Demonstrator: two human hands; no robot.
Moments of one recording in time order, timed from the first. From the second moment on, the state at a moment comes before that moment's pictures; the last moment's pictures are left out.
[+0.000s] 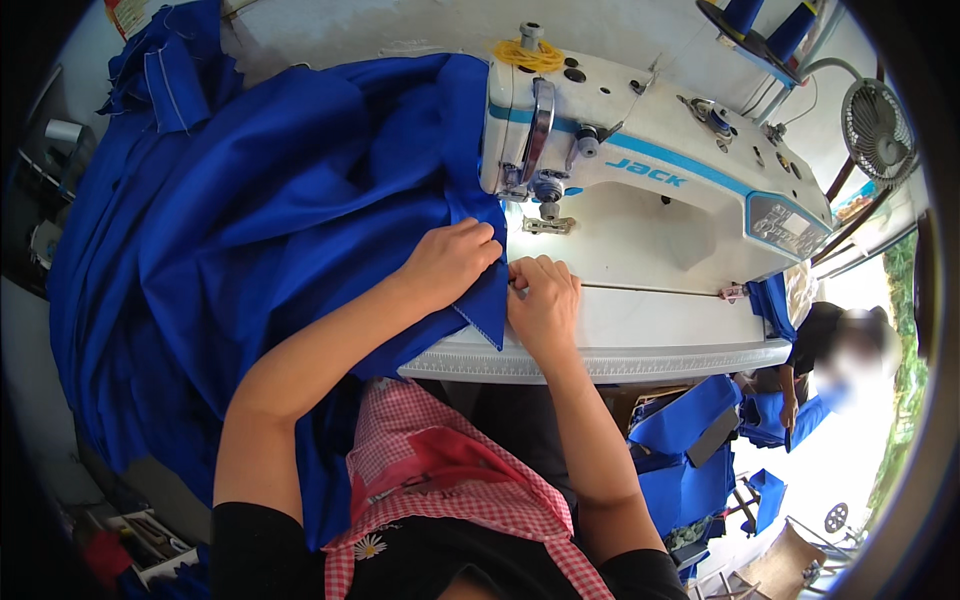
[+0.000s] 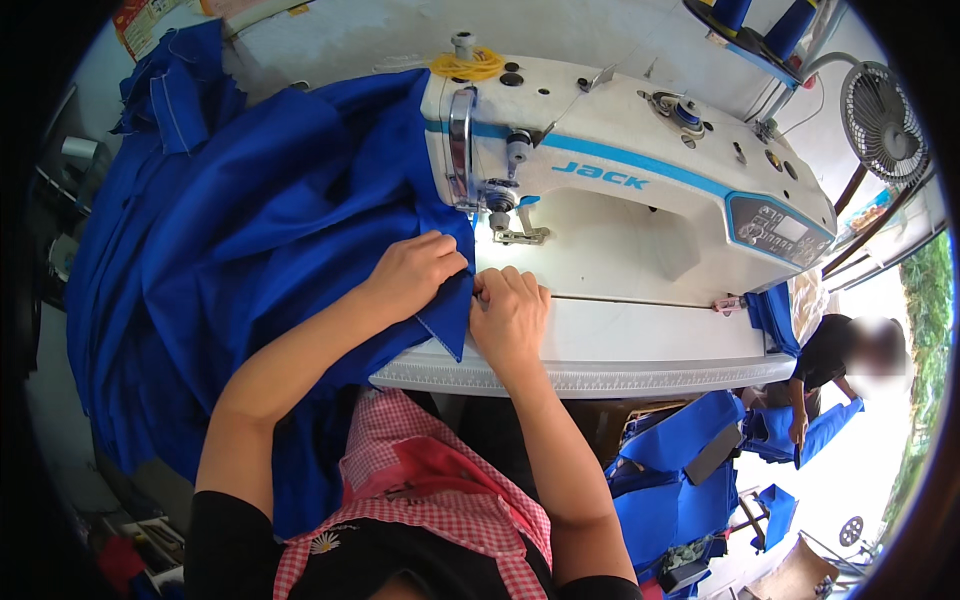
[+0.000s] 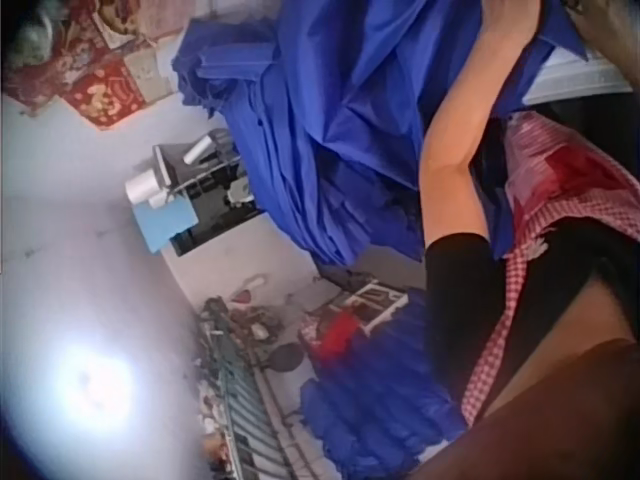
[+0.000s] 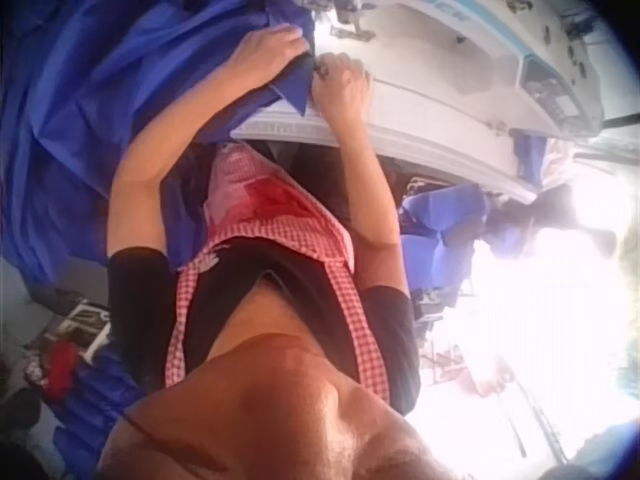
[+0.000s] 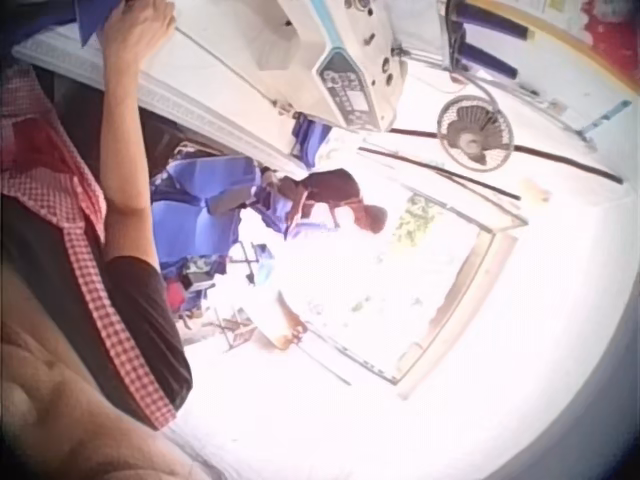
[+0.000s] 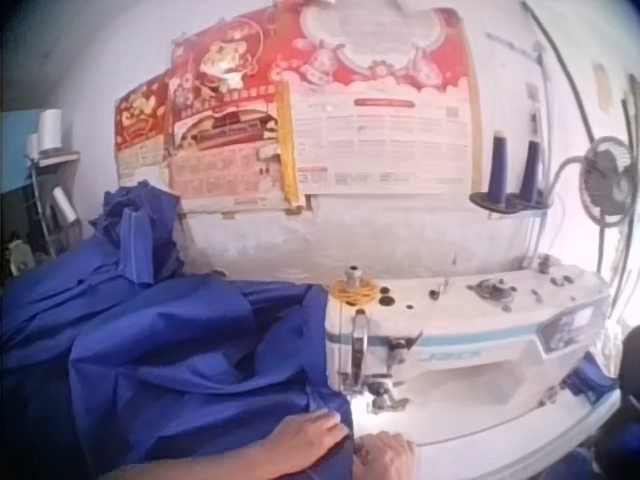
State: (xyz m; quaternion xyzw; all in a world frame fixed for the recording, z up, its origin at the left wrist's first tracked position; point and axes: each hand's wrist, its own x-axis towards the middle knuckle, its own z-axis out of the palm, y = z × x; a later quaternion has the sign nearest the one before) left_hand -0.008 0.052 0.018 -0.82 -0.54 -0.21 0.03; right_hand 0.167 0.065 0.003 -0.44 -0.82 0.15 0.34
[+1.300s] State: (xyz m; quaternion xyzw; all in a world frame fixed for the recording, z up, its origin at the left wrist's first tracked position) left_hand -0.066 0.073 0.037 -0.85 -0.47 -0.21 0.10; right_hand 0.170 0.064 0.014 -0.42 -0.86 0.09 0.28
